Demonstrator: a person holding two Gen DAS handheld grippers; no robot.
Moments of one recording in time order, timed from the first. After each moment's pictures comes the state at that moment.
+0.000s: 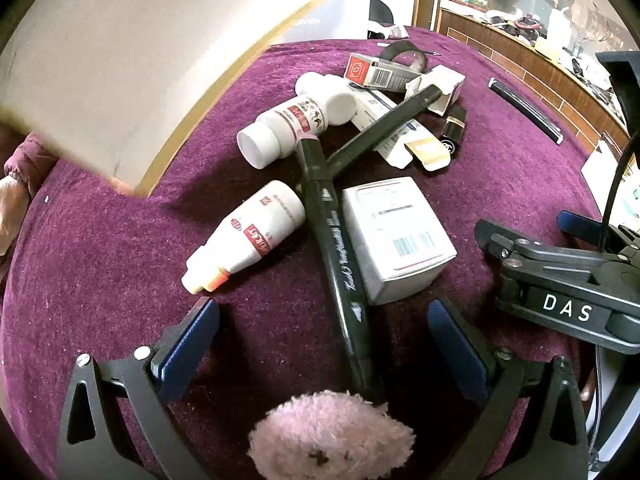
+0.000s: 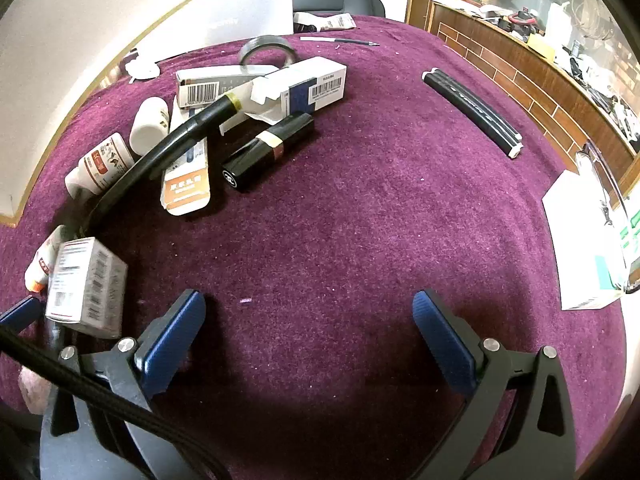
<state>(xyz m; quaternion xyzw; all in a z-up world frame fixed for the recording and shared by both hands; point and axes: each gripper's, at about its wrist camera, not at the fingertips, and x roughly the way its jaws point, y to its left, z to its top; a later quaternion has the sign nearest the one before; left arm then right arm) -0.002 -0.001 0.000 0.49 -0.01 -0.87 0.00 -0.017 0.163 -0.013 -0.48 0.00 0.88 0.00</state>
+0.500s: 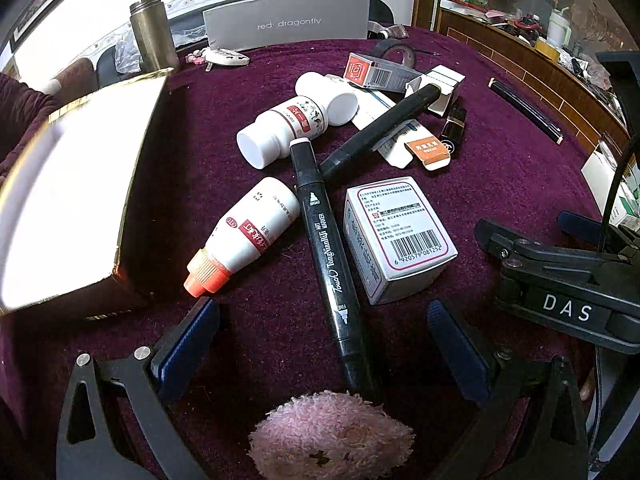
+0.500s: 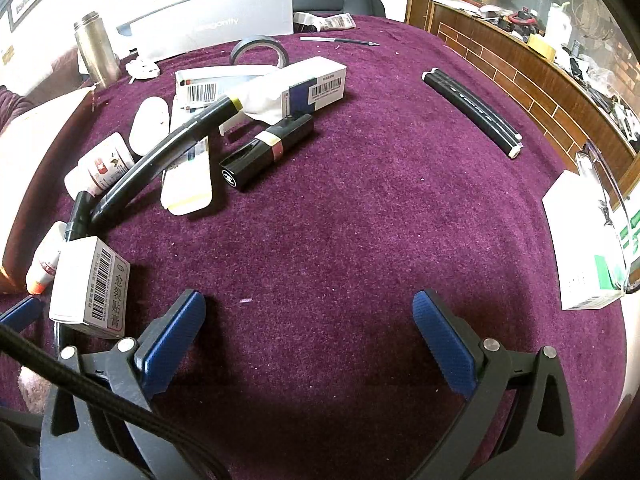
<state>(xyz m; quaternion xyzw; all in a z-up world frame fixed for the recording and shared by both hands) 0.001 -0.003 0.000 0.49 -0.01 -0.87 0.00 -0.017 0.163 -0.013 -0.48 0.00 0.88 0.00</state>
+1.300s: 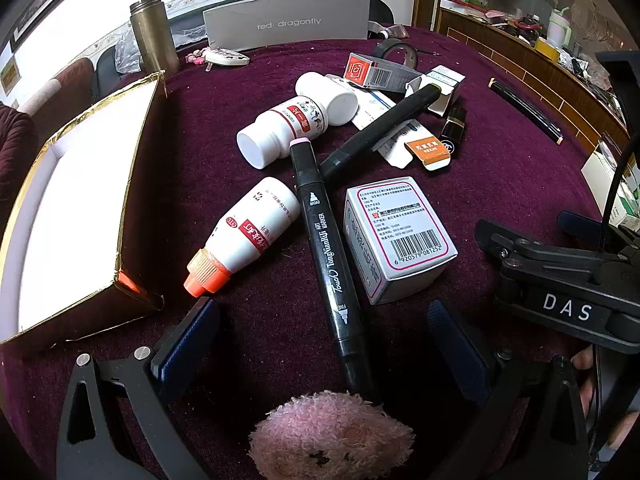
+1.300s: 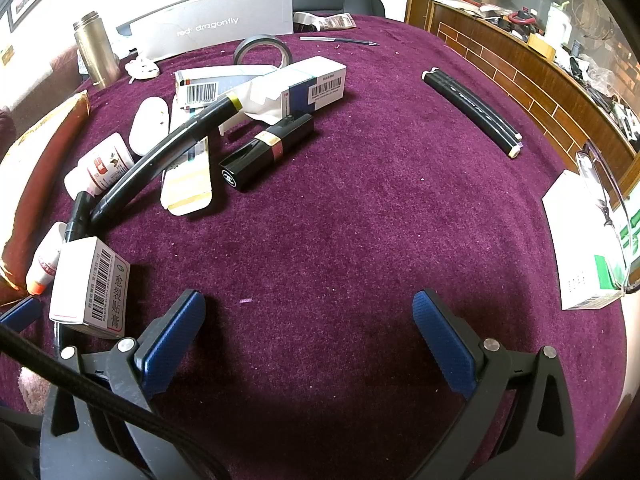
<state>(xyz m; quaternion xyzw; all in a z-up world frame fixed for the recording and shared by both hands) 0.001 -0.002 0.000 0.49 -0.01 -0.87 0.00 -0.018 0.161 -0.013 -0.48 0.00 0.88 0.00</state>
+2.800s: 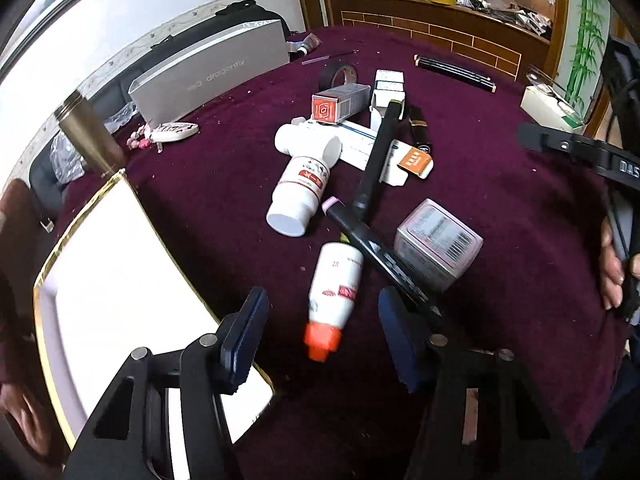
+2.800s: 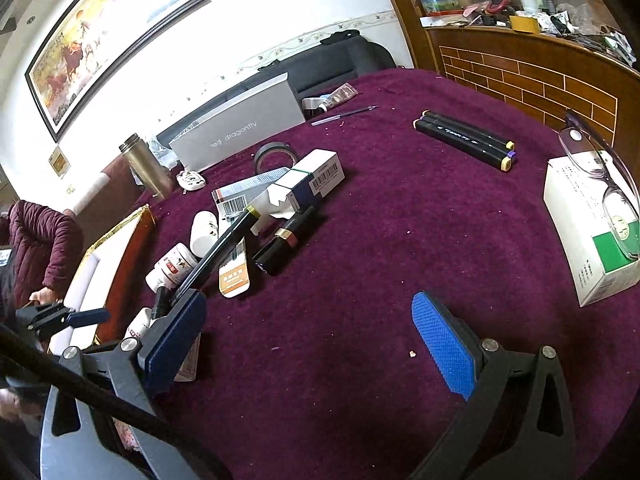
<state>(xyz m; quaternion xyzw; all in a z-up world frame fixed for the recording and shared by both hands) -0.025 -0.048 0.042 0.46 -0.17 -0.85 -0.17 0.006 0.218 0.015 -0.35 0.17 0.92 -0.08</state>
